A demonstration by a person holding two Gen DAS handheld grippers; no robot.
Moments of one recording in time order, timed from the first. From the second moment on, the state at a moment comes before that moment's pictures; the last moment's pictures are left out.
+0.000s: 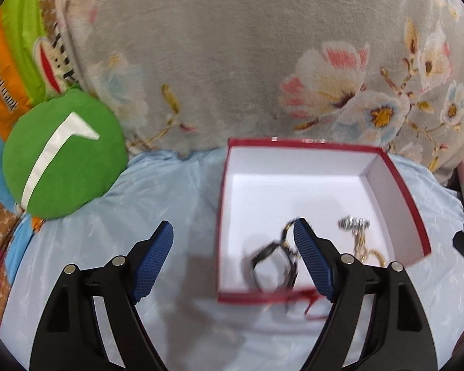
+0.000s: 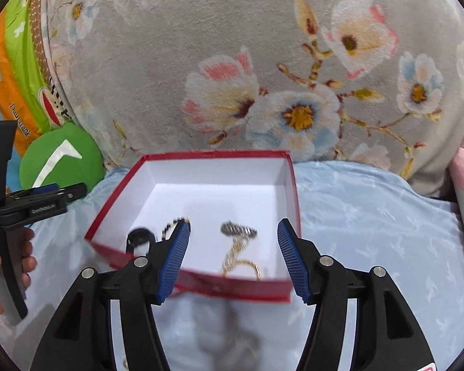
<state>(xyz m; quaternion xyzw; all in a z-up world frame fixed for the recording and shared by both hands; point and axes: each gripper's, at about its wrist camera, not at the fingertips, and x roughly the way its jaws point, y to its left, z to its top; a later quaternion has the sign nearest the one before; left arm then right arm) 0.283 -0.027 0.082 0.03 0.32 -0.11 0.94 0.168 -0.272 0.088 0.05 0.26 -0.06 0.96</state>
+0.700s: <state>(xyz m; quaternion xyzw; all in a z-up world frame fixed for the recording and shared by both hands) 0.184 0.027 -0.037 0.03 0.43 -0.09 0.90 0.035 -0.281 -0.037 0.10 0.39 -0.13 0.90</state>
